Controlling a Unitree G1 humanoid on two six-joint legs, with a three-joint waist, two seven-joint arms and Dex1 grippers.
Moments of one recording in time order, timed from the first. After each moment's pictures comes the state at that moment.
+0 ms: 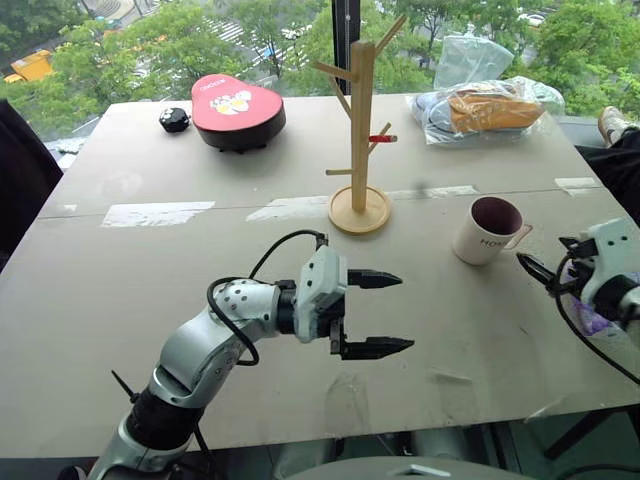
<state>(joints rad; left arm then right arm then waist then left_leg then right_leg) -0.23 0.56 -0.23 -0.54 -0.59 0.51 -0.96 -0.10 -0.67 -0.32 -0.10 0.35 0.52 0.55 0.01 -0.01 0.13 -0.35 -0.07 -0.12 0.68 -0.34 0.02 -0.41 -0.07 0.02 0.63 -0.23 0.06</state>
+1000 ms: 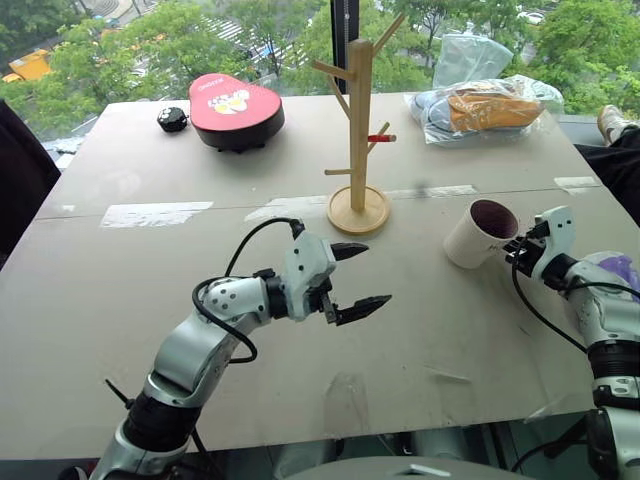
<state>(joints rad) -0.19 0.50 -0.14 -0.48 -0.43 0.40 -0.75 -0.40 -0.57 -0.17 0.39 0.31 0.26 0.81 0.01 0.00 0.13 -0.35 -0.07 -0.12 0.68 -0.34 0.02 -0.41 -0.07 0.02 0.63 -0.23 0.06</state>
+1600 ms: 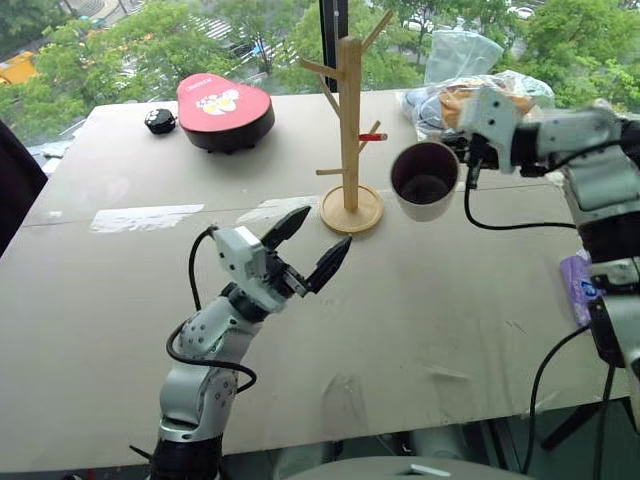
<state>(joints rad) 0.01 0.26 0.04 -0.48 -0.51 0.14 -0.62 -1.12 -0.64 0.25 0.46 0.01 0.10 1.14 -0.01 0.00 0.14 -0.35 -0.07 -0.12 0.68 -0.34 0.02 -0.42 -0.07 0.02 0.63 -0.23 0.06</state>
